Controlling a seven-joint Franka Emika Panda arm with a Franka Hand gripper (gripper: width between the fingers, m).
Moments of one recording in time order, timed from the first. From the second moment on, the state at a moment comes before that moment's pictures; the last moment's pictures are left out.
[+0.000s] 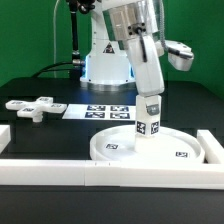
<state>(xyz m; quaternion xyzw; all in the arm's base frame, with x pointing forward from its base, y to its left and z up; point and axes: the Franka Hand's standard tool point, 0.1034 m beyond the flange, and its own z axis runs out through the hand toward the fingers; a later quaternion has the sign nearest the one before) 0.567 0.037 0.084 -0.71 0.70 0.08 0.10</state>
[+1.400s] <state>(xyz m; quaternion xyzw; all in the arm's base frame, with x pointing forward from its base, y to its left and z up) 0.574 0.037 0.091 -1.00 0.04 0.03 0.08</state>
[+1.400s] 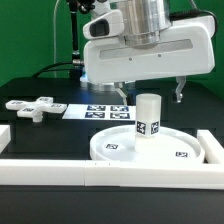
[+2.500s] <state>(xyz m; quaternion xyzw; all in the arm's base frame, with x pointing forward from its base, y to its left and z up) 0.577 0.032 0.086 -0.89 -0.46 -0.02 0.04</state>
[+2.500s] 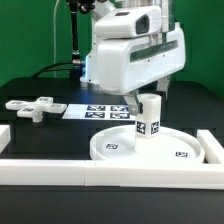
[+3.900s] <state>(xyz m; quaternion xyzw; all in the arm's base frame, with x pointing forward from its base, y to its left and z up) 0.570 0.028 0.075 -0.67 -0.74 0.02 -0.01</state>
